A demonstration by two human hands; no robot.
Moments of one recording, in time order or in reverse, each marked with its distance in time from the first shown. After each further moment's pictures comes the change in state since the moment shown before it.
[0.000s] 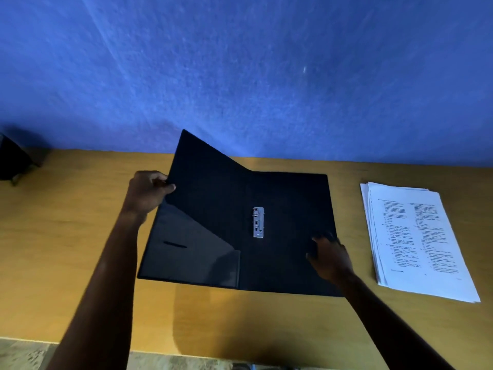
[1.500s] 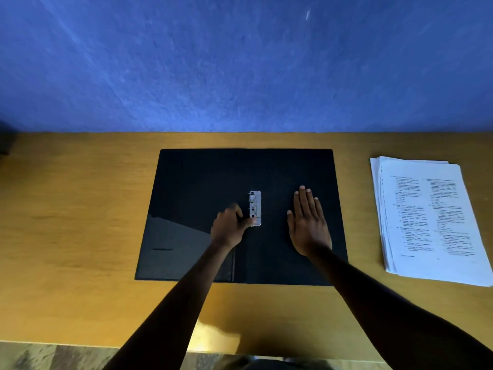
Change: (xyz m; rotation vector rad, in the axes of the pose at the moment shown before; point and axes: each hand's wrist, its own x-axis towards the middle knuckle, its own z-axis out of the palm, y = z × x) left_hand -0.061 -0.027 0.208 0.257 -0.350 -0.046; right_hand 0.074 -0.016 0.063 -0.126 0.355 -0.187
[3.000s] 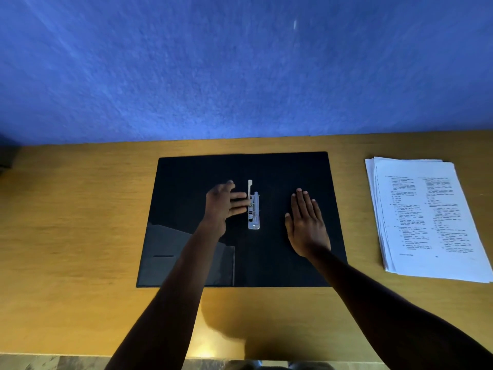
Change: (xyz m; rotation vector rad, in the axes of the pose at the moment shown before) left_hand 0.021 0.048 -0.050 -1.022 -0.088 -0.330; right_hand 0.002 0.004 0.005 0.018 0.039 -0.016
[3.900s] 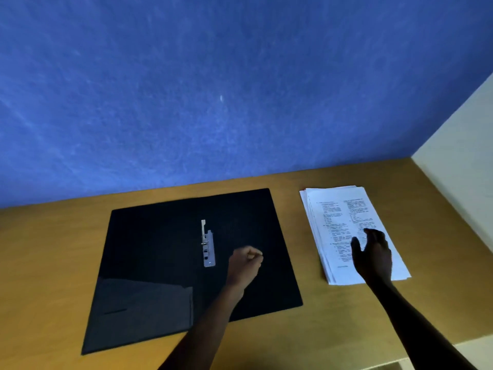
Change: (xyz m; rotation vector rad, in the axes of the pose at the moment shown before) left_hand -0.067 -0.084 0.111 0.602 -0.250 0.258; right_hand -0.090 0.196 -0.117 0.198 0.300 0.678
